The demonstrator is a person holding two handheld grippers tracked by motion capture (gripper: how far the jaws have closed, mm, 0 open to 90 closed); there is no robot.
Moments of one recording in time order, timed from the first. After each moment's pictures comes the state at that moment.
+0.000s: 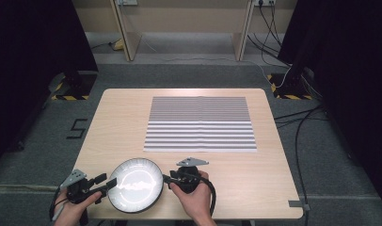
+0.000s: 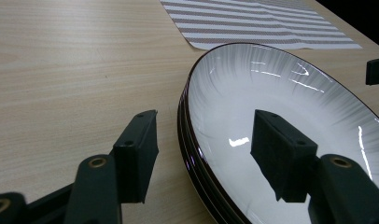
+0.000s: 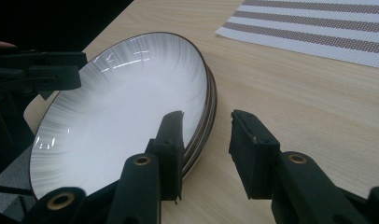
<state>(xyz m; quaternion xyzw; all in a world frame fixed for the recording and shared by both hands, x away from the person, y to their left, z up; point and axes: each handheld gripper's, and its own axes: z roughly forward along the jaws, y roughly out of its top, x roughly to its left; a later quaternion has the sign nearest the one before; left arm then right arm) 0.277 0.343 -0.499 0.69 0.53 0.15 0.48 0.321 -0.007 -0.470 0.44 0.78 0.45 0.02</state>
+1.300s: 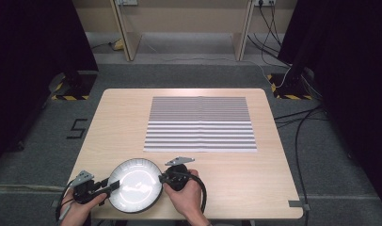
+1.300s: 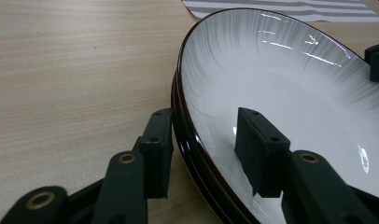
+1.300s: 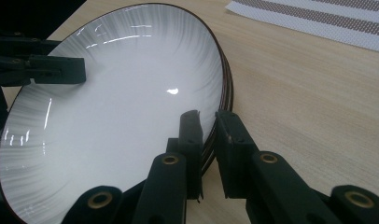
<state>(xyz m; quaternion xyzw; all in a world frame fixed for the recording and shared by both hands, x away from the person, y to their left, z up) 0.279 0.332 -0.507 0.70 0.54 0.14 0.44 0.328 0.021 -0.475 0.43 0.81 0.40 0.02</state>
